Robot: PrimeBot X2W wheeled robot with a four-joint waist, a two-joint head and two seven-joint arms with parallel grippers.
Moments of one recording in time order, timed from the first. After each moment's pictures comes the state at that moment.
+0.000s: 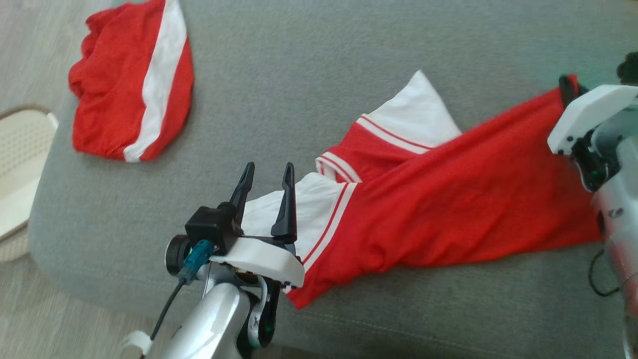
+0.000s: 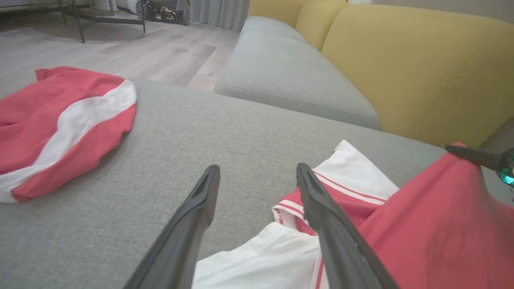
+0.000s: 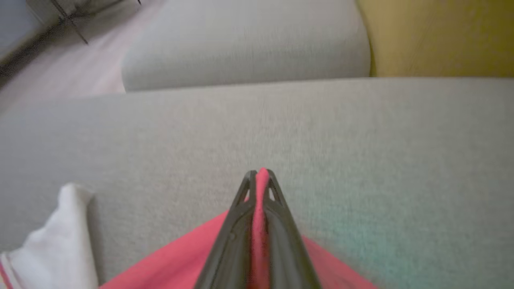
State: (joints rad) left arm -0.24 0.05 -0.56 0.17 -0.42 0.28 -0.26; right arm -0.87 -0.29 0.12 1.08 0.36 0.13 0.10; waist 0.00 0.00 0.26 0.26
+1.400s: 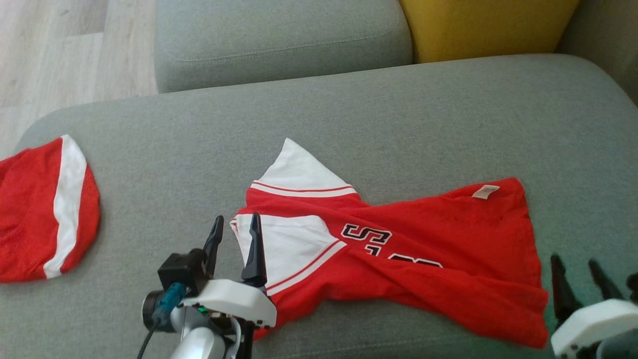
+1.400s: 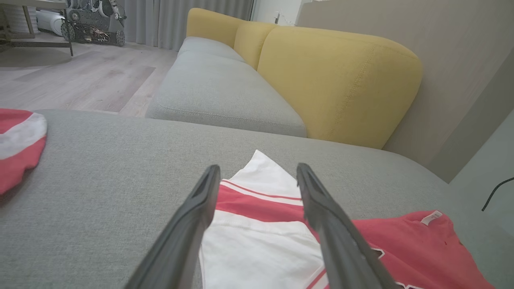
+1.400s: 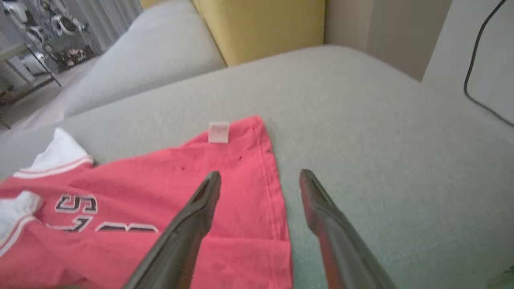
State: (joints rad) left arm -0.07 0.05 -0.44 0.20 -0.41 0.25 -0.26; right arm 0.17 -0.07 -0.22 0.04 0.24 0.13 0.25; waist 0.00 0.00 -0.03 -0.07
